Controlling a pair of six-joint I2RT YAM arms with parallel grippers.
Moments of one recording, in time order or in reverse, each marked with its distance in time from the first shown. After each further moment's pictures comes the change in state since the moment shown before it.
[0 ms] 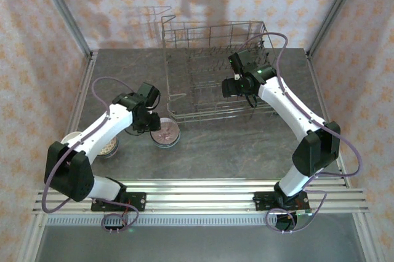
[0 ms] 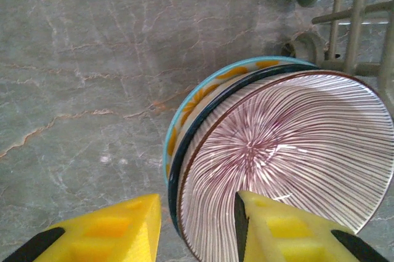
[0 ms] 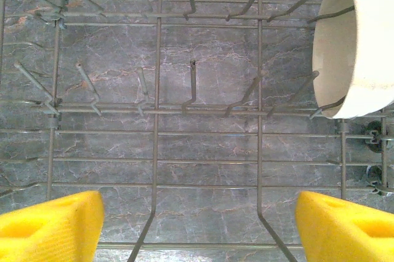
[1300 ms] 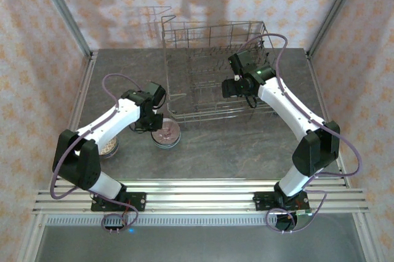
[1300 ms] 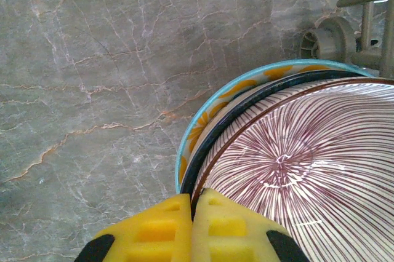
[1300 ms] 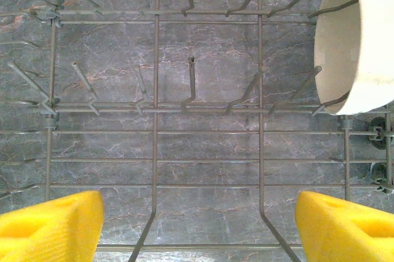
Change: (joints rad) left arm -0.023 0.098 0.042 -0.030 -0.052 0.090; right arm 0.000 0.000 -0.016 0.010 0.000 0.015
